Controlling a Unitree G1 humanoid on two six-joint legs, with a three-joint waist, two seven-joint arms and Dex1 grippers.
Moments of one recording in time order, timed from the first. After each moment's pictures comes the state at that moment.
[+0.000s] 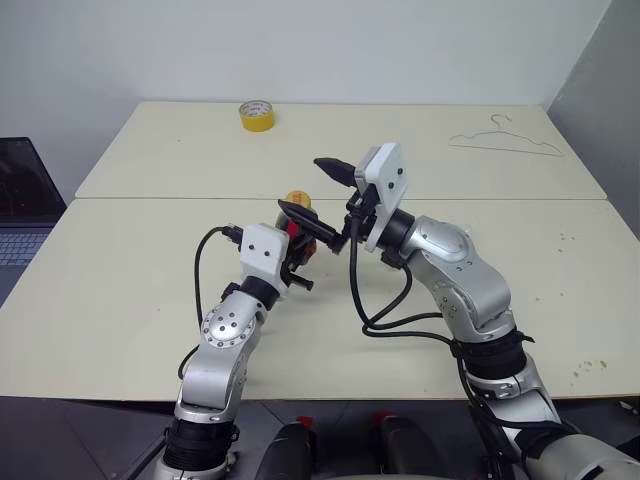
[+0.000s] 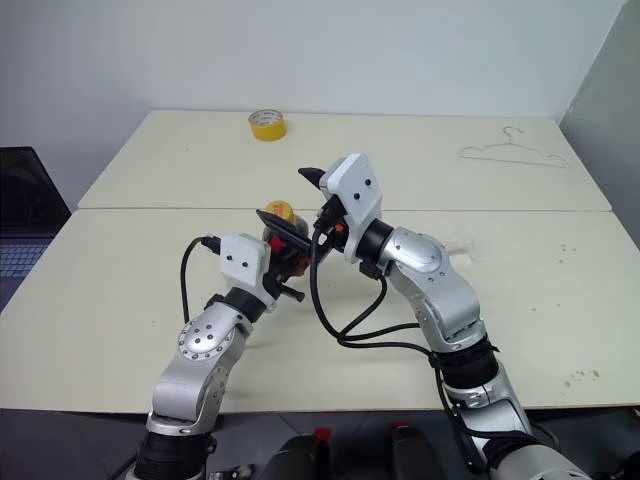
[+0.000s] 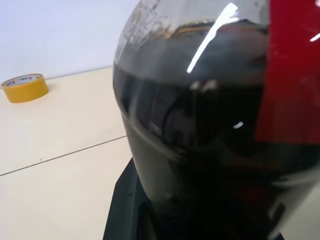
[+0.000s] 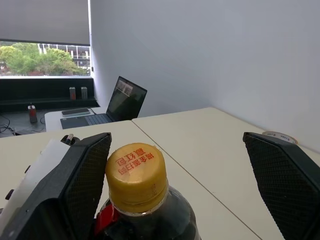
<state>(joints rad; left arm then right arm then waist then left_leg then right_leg) -0.17 0.20 -0.07 -0.35 -0.10 0.32 -0.25 -0.66 -0.13 0.22 -0.25 0.29 0.47 0.53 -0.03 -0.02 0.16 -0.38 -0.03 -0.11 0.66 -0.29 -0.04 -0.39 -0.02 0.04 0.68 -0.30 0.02</state>
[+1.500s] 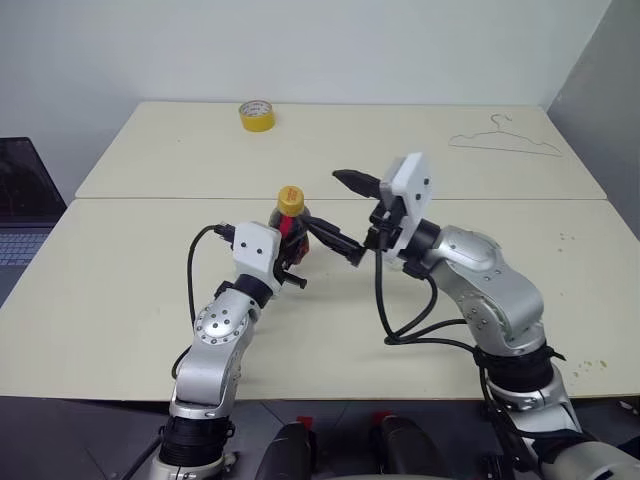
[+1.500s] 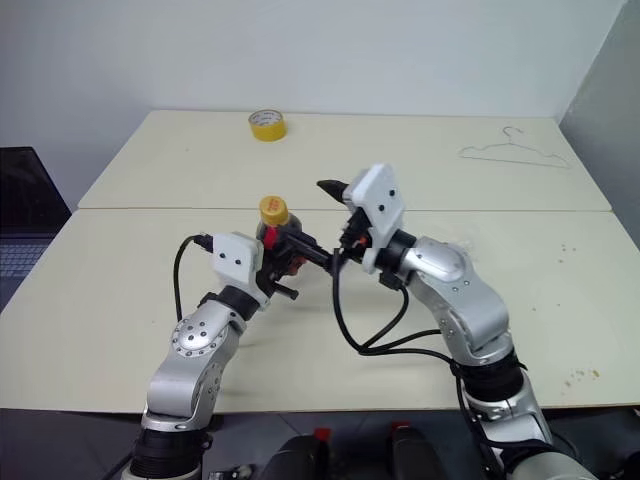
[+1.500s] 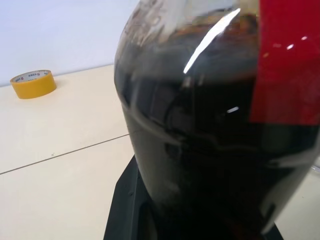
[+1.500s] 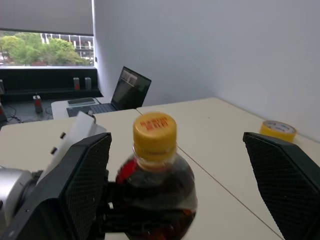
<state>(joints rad) -0.18 0.21 -0.03 -0.33 -0.10 0.32 -0.27 -0.63 -0.20 0.22 -0.39 0.37 0.58 0.53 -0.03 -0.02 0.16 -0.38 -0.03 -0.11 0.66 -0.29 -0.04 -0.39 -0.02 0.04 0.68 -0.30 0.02</state>
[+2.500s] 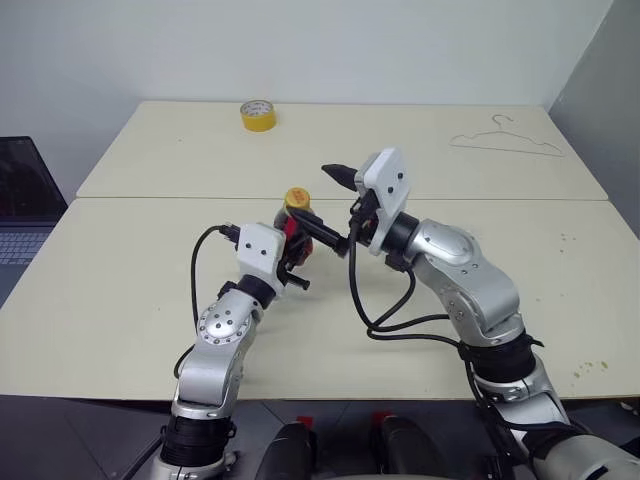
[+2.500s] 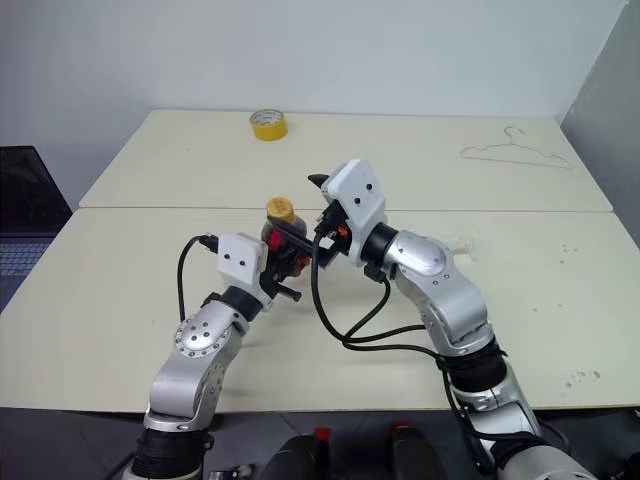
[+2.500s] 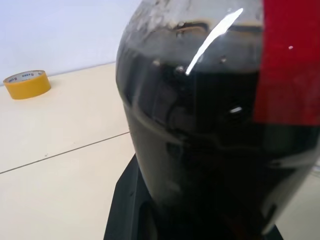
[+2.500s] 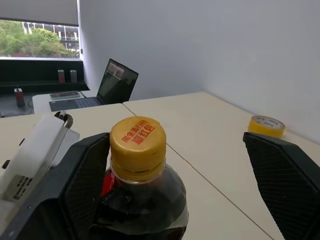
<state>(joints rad) -0.18 0.21 -0.05 -0.33 -0.10 0.32 -0.28 -0.63 -0.19 0.23 -0.33 0.29 0.56 0.49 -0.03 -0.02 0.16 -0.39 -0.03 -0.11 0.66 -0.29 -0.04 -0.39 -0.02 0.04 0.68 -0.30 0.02</state>
